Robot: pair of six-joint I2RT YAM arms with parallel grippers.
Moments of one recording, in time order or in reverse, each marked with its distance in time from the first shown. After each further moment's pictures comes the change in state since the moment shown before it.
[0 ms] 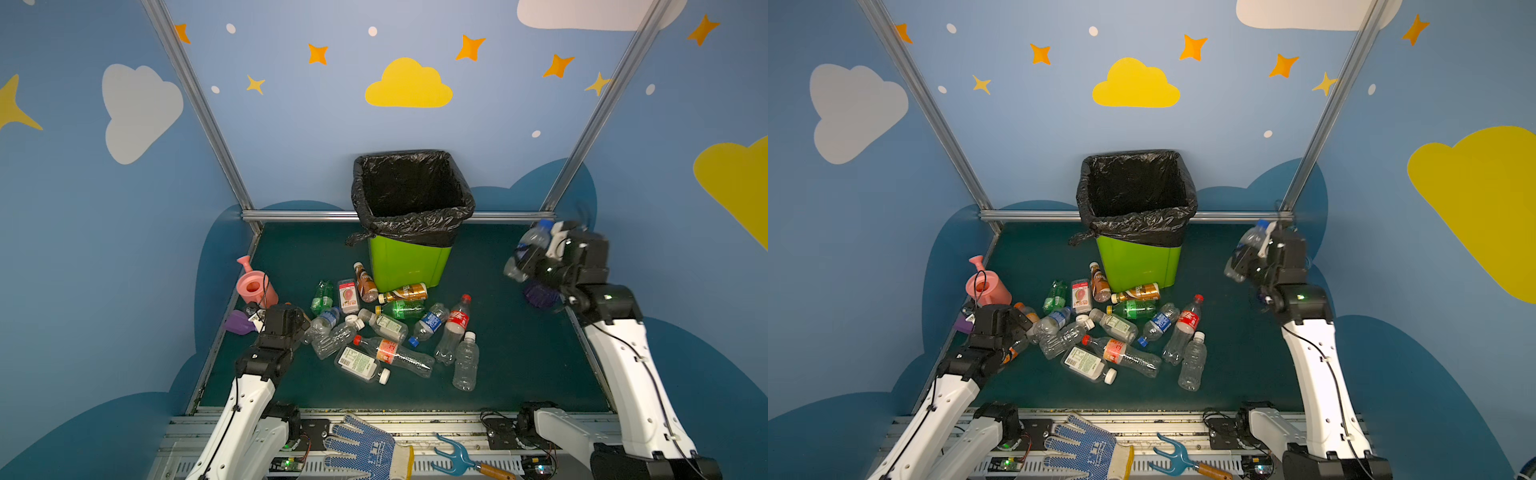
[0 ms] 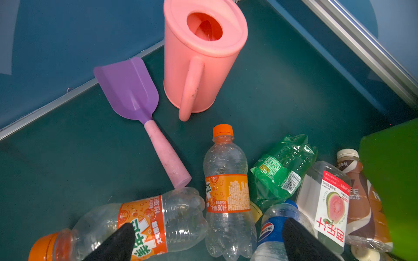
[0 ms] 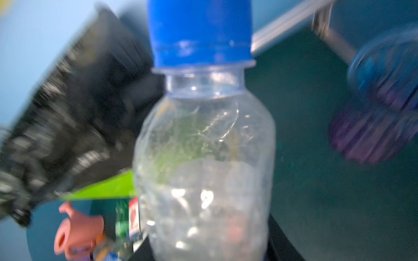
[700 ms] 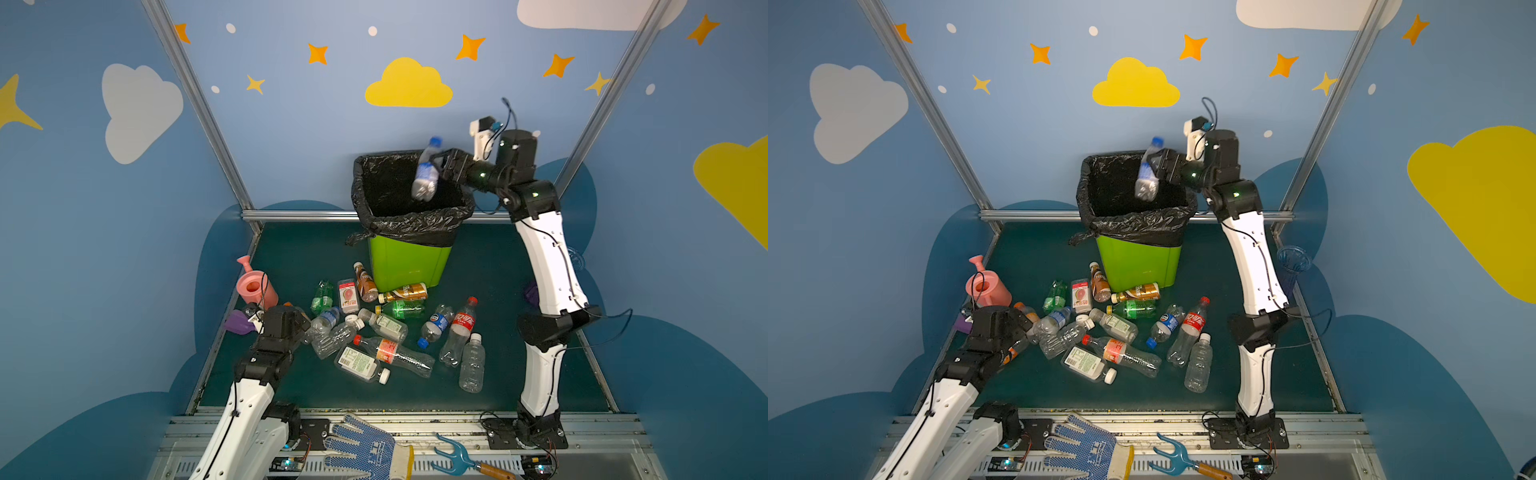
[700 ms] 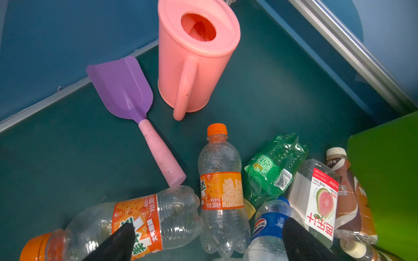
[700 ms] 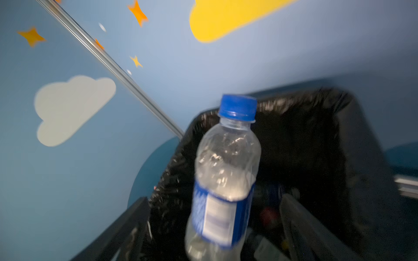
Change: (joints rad) left arm -0.002 -0.049 -0.011 0.001 0.021 -0.001; right arm 0.309 0.982 1.229 -0.120 -0.275 -0.074
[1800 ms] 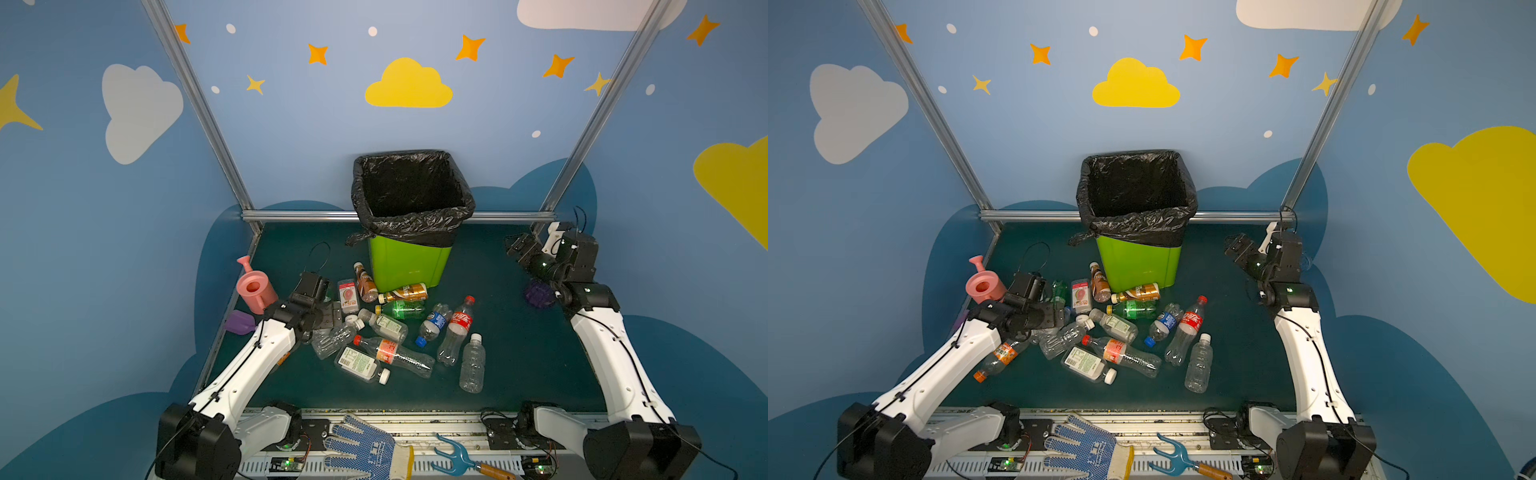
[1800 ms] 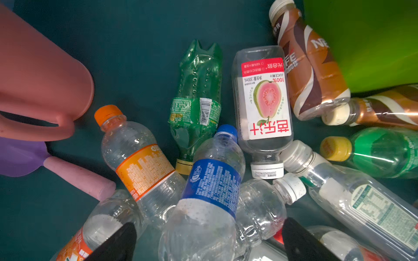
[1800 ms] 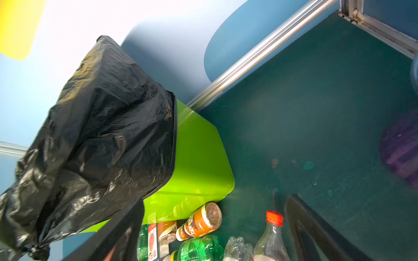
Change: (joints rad) left arm -0.208 0.466 0.341 -0.160 0.185 0.420; right arm -0.380 -0.912 -1.503 0.435 0.113 0.208
